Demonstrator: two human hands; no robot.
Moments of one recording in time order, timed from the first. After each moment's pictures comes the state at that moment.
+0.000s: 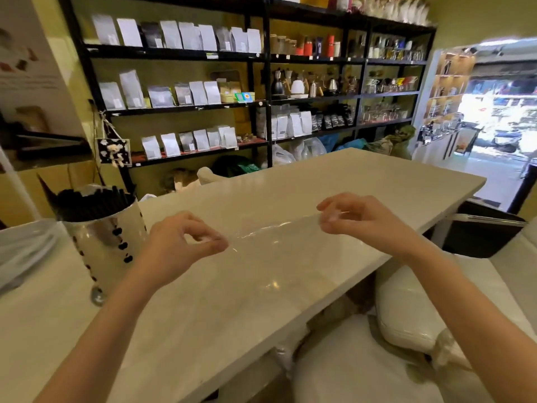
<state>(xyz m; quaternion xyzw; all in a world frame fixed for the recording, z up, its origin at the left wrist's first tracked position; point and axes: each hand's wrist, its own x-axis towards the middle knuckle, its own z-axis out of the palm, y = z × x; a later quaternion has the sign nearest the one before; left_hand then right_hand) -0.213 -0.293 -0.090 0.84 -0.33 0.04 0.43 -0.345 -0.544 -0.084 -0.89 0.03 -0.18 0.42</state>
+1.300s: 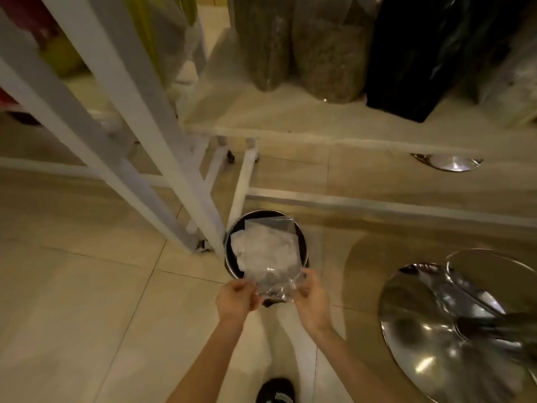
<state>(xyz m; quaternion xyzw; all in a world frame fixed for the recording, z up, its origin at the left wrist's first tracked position) -0.394 -0.070 -0.872 0.64 0.44 -0.11 0.62 -0.392 -0.220 -0.887 -0.84 0.14 0.17 0.50</state>
